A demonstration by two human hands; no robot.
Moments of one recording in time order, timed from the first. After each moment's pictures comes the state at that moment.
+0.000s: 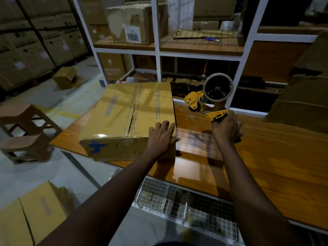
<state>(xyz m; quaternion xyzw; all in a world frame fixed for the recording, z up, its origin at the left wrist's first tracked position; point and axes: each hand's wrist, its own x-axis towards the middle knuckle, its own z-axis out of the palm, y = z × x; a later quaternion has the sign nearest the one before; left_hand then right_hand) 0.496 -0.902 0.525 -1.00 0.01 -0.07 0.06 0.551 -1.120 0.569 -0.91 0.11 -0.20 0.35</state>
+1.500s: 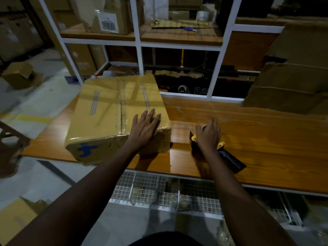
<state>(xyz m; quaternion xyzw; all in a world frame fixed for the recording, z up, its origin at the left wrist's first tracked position) 0.502 -0.841 0.525 -0.99 0.11 -0.05 0.06 0.508 -1.098 0.509 -0.92 0.14 -0.14 0.34</state>
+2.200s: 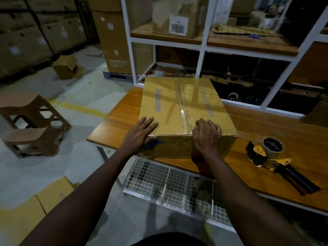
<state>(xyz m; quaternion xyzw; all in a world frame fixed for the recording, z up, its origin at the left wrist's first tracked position) 0.417 -0.571 0.498 -0.98 0.14 -0.13 -0.08 0.494 -0.854 0.501 -0.96 -0.09 -0.18 0.19</state>
